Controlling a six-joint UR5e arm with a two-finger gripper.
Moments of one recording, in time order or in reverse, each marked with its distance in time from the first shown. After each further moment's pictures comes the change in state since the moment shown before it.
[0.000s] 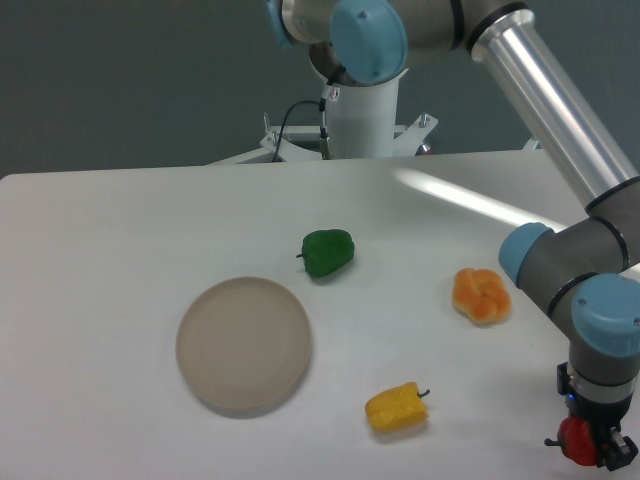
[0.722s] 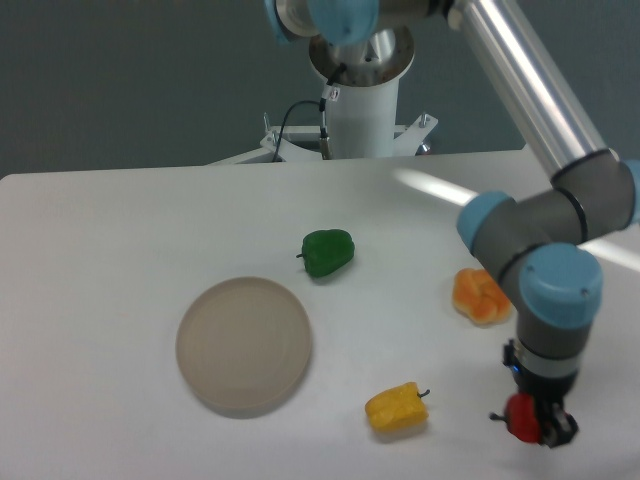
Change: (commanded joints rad) arm -0.106 0.346 -0.384 -0.087 -0.038 -0.059
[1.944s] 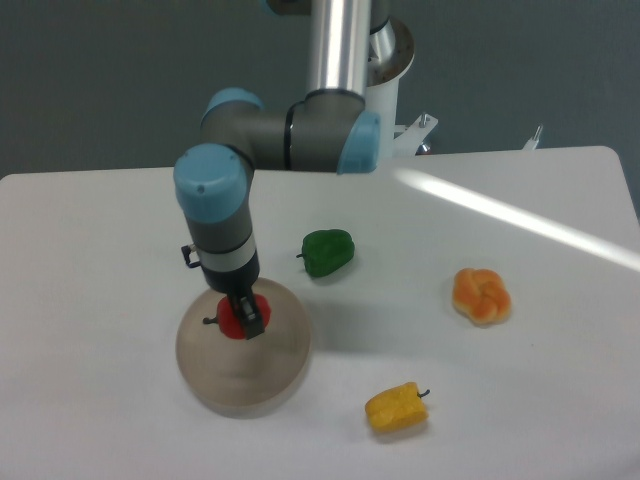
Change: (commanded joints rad) arm -0.434 0.070 -0.255 0.147 -0.034 -0.668
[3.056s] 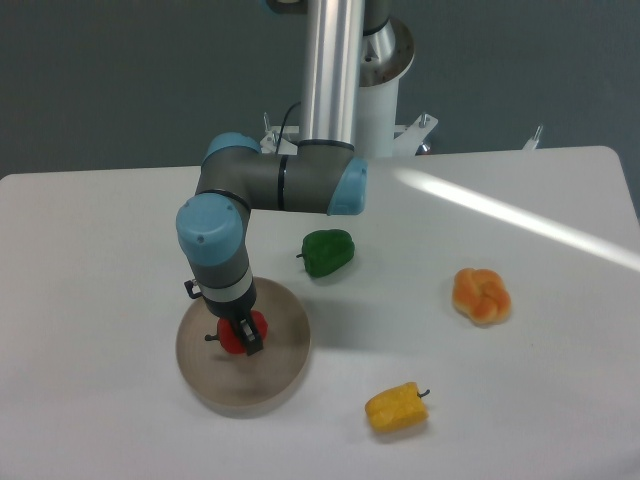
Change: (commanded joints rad) arm 0.005 -0.054 -0.031 0.002 0.009 -0.038
